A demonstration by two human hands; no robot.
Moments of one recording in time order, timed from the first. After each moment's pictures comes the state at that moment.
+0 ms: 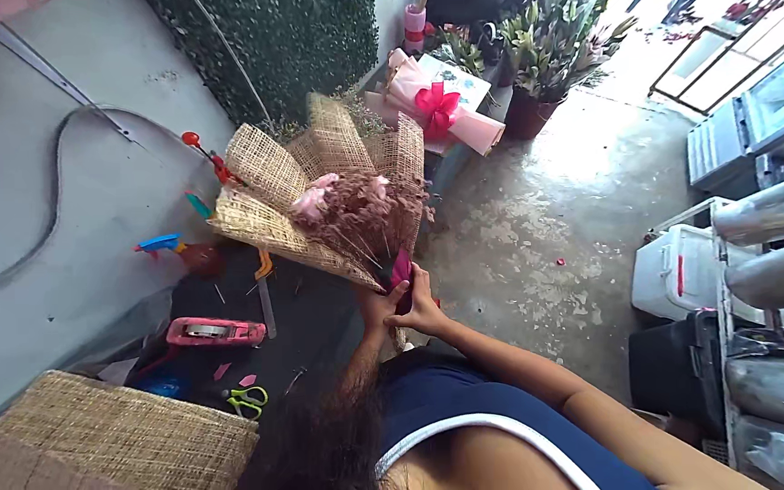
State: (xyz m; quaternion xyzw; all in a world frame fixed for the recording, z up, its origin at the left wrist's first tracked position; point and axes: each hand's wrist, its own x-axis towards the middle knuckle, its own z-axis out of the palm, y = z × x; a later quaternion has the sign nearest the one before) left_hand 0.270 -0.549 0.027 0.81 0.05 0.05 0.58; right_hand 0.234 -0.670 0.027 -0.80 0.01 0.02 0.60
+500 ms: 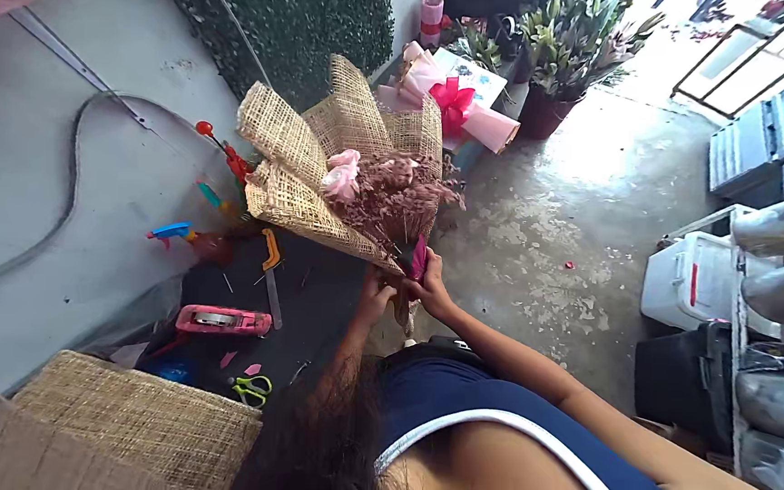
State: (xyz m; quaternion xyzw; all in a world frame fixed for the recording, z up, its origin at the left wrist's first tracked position) left_hand 0.277 -0.517 0.048 0.71 -0.06 -0.15 0.69; right_hand 0.261 -0.679 0.020 -0.77 0.02 -0.05 0.64
